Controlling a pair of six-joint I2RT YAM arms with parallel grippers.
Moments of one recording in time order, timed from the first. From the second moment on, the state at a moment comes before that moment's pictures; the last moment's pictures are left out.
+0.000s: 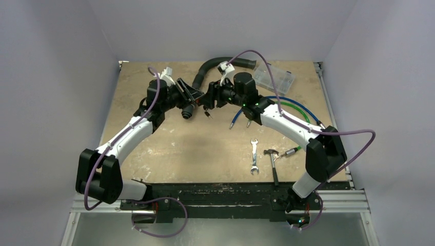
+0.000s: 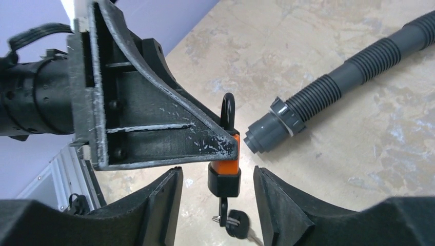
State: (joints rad) left arm -0.32 1.36 0.94 0.11 0.33 -0.95; right arm 0.66 1.64 1.29 0.08 -0.30 0.36
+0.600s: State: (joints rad) left arm -0.30 1.36 0.94 0.08 0.32 -0.93; right arm 0.63 1.59 1.26 0.01 -0.34 0.31
